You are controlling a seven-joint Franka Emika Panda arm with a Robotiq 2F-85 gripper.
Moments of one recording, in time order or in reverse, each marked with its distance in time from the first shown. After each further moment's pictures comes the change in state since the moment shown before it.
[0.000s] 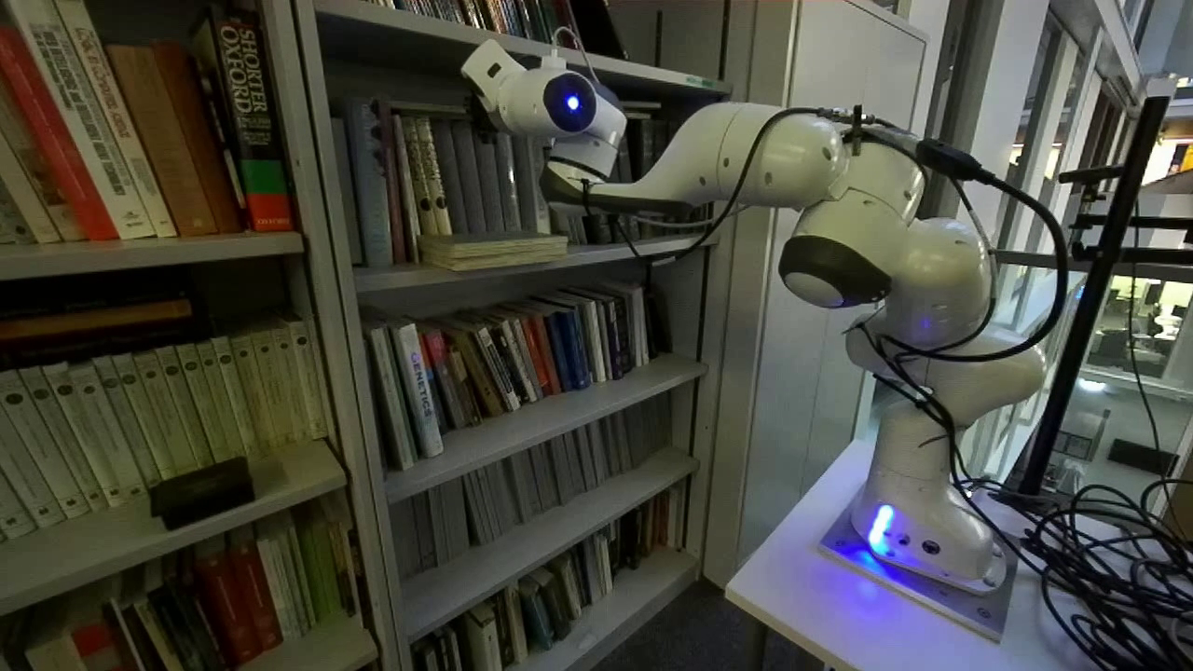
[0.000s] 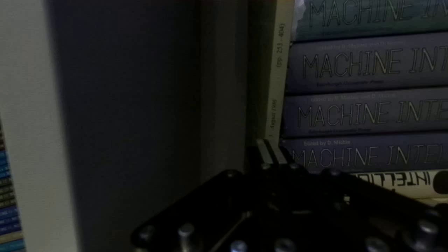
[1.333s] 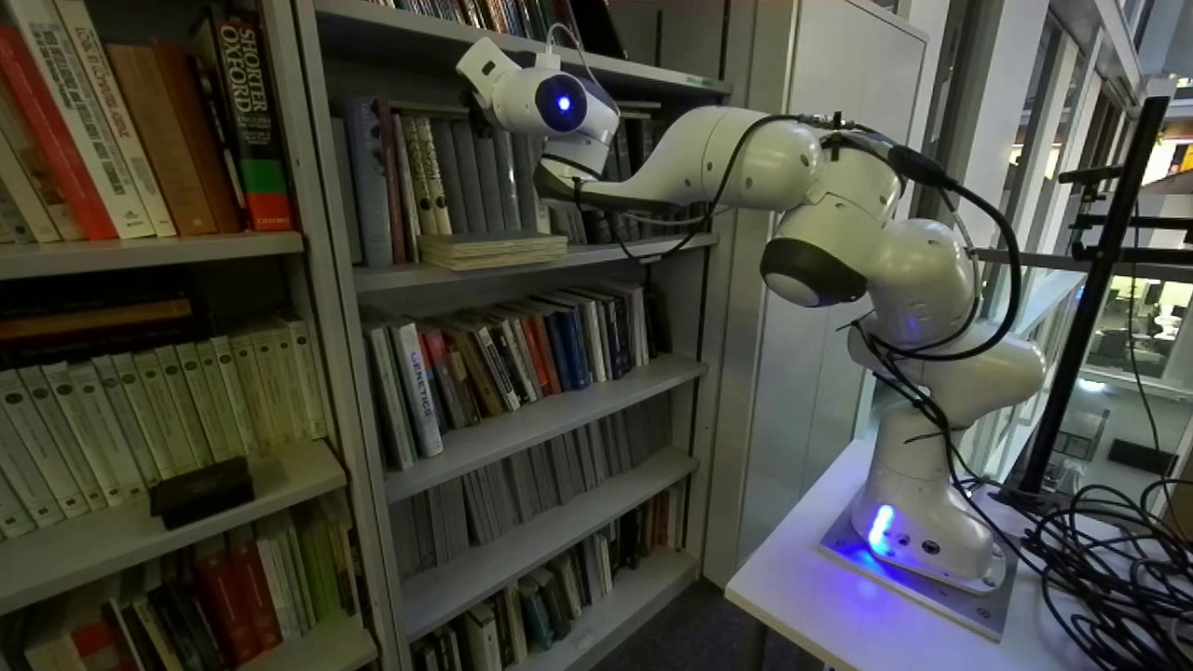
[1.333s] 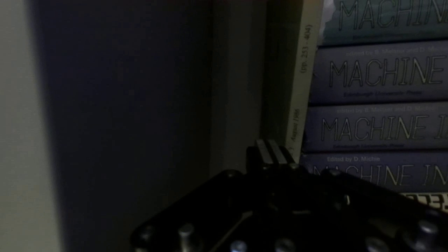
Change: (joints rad) arm -0.104 -0.011 0.038 0.093 0.001 0.000 0.008
